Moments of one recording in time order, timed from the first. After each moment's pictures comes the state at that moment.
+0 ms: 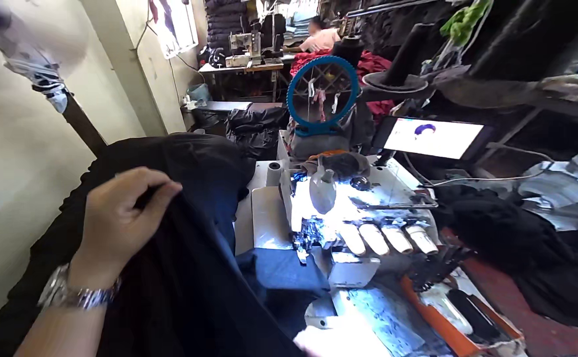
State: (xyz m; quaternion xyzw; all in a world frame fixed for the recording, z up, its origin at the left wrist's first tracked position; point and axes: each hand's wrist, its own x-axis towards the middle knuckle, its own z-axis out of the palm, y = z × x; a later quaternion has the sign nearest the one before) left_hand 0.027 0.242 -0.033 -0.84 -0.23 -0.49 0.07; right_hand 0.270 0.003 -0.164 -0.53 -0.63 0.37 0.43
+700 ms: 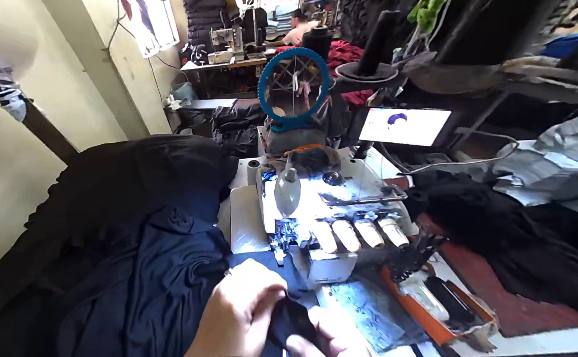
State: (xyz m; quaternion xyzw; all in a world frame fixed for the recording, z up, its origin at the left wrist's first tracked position) left_hand 0.142 0.133 -0.142 -0.87 -0.18 -0.39 -0.26; right_hand 0.282 0.003 -0.169 -0.56 -0.43 0.39 0.60
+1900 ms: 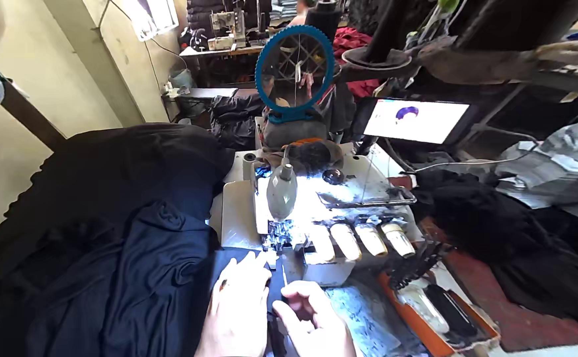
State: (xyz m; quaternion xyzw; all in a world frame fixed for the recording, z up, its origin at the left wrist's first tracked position) left_hand 0.162 0.113 -0.178 -0.88 -0.34 -0.31 -0.14; right_hand 0.284 0.031 -0.186 -0.65 -0.46 0.22 0.57
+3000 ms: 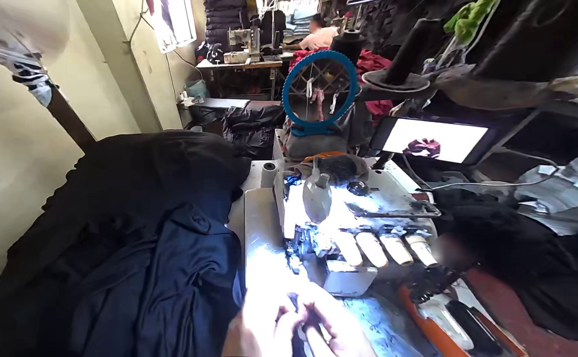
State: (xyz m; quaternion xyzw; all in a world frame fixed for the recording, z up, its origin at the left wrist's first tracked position) left_hand 0.142 0.091 -0.144 -0.80 -0.38 -0.34 -0.32; right_hand 0.290 0.039 -0.168 -0.58 -0.60 0.23 0.50
